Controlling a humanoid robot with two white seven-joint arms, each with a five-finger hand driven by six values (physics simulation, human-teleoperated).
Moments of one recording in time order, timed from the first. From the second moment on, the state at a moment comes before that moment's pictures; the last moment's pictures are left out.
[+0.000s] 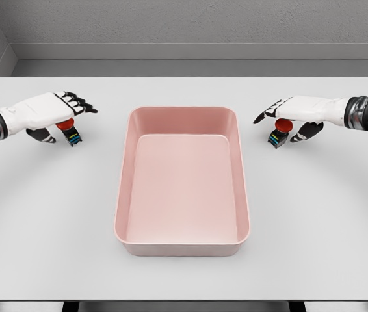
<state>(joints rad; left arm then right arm) -0.67 0.73 -0.57 -1.16 -0.73 -0.61 -0.33 -0.89 -0.71 0.89 -1.04 0.32 -0.61 0.51</state>
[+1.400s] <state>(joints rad) -0.68 0.77 -0.57 -1.25 -0.61 -0.61 -0.30 -0.92 -0.71 0.88 -1.03 0.32 -0.61 0.52</state>
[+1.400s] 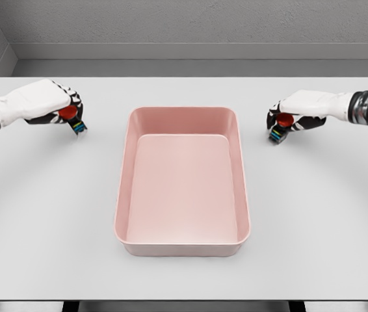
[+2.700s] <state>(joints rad) -0.69 0.79 -0.57 -1.75 -0.41 -0.61 -0.35 -0.99 -0.82 0.88 -1.26 0.31 -0.61 0.51</state>
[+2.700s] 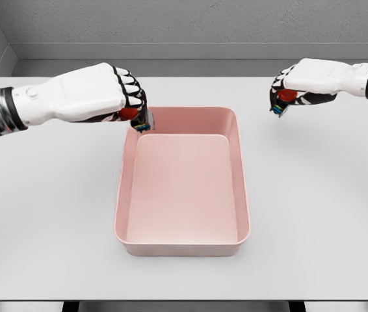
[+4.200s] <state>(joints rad) -0.66 0.87 -0.67 -1.76 -0.33 -0.61 -0.40 -0.99 -0.86 0.88 -1.51 0.31 -0.61 0.51</state>
